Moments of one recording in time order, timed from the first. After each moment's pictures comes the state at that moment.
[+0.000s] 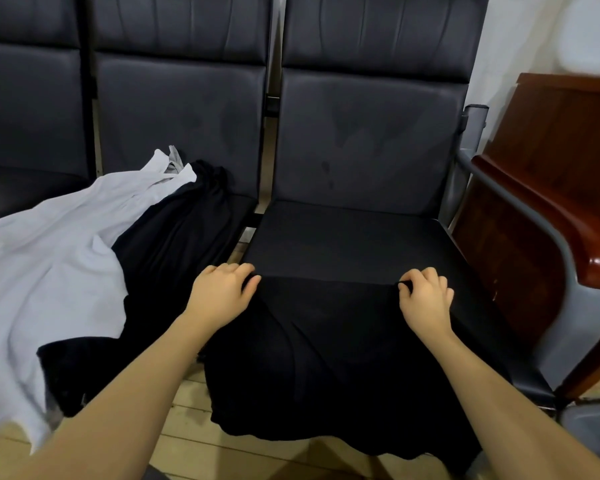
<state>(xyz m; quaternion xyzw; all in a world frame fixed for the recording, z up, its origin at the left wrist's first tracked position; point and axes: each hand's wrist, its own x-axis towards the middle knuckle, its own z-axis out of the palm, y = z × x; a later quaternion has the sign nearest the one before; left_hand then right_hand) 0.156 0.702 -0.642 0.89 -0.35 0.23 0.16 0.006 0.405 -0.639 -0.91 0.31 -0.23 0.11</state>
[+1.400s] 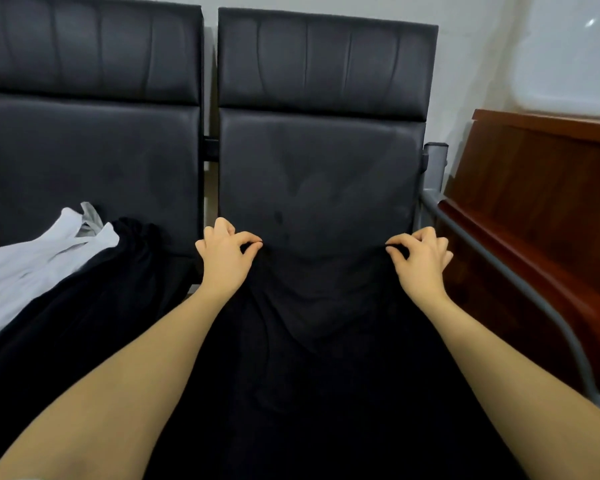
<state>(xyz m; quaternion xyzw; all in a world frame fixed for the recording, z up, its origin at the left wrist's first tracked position) 0.293 0.517 -0.557 0.87 -0.25 0.25 0.34 0.122 0.272 -0.547 -0.87 0.29 -0.38 0.13</state>
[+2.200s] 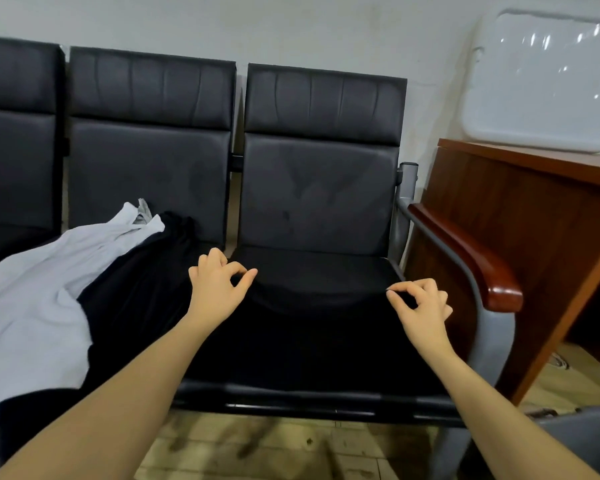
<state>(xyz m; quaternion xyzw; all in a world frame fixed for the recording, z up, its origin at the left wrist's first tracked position) 0.139 0.641 -0.563 0.86 -0.28 0.26 0.34 -0.060 0.382 -0.565 -0.85 0.26 -0.37 0.28</state>
